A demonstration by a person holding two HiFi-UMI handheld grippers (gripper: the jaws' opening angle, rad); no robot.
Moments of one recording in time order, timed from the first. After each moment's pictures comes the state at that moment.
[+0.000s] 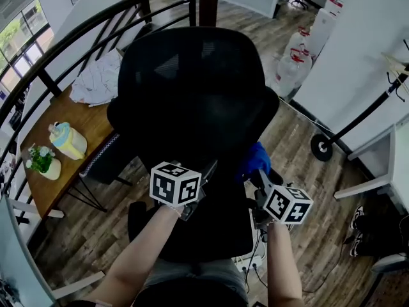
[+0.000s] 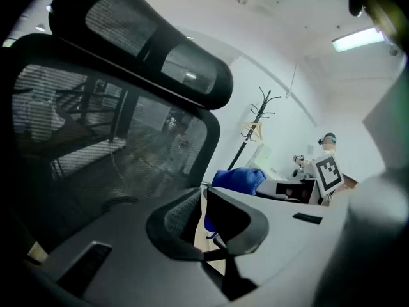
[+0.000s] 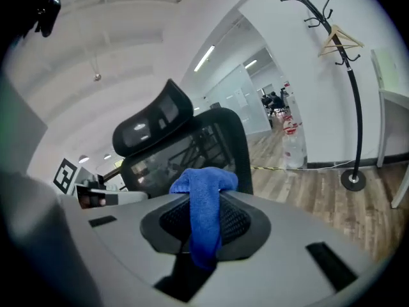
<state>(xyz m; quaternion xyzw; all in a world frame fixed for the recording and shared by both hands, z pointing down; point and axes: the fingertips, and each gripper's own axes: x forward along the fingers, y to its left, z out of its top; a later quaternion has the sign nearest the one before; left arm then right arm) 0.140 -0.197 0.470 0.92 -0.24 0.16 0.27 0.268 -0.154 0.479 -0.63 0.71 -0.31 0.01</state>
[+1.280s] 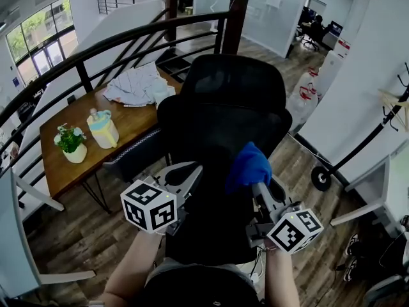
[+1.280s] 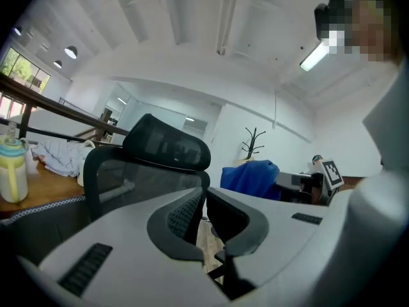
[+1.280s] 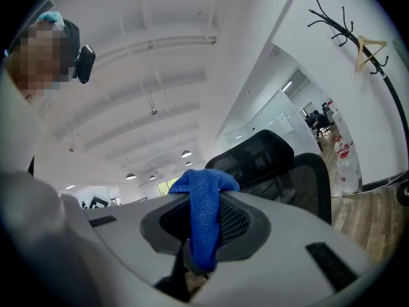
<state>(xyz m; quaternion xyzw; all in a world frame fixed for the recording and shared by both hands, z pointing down) -0.018 -0.106 0.330 0.94 -0.31 0.00 0.17 0.111 -0.063 0.298 -0.52 0.83 -0.17 0.15</state>
